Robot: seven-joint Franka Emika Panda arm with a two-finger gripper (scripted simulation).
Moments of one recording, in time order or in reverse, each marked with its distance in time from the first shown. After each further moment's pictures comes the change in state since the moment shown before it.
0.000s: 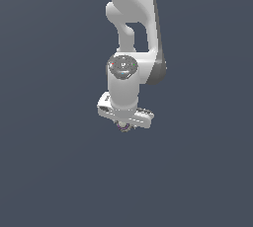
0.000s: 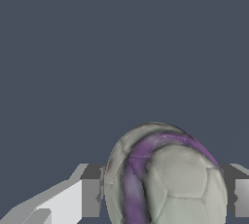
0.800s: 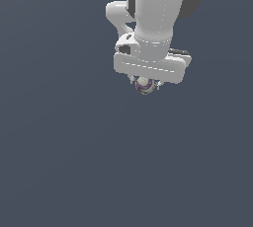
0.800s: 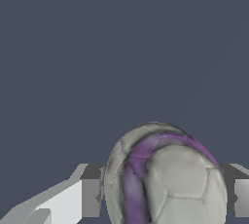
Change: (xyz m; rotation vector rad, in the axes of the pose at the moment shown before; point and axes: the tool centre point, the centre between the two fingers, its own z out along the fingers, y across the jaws) arm -0.071 -0.051 -0.175 0.000 0.003 0.000
